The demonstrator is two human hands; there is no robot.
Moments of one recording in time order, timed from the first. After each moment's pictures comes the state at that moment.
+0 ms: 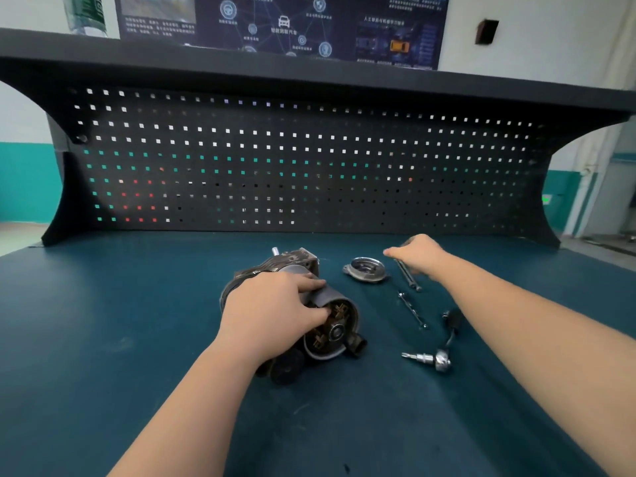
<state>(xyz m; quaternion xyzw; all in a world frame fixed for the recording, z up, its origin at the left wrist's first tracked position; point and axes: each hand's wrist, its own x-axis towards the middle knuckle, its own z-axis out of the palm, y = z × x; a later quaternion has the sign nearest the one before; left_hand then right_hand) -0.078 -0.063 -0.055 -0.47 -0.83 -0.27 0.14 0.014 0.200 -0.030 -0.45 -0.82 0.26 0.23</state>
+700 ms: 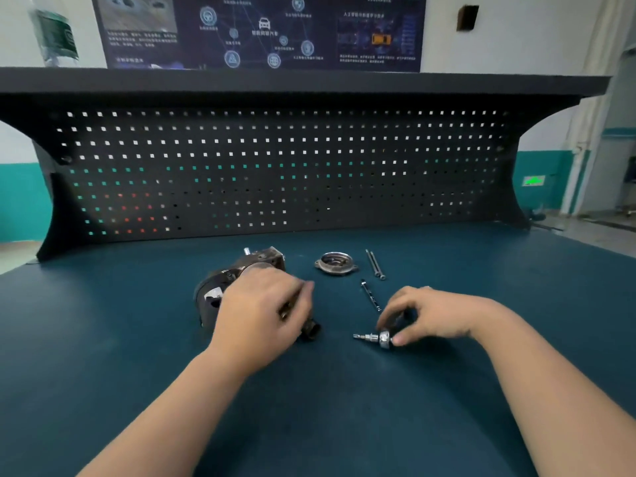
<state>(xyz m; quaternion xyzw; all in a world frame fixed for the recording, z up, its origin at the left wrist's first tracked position) -0.017 -0.064 -0.054 -0.60 -0.61 -0.37 0.37 0.150 0.158 -0.062 -0.17 -0.97 0.20 -0.01</state>
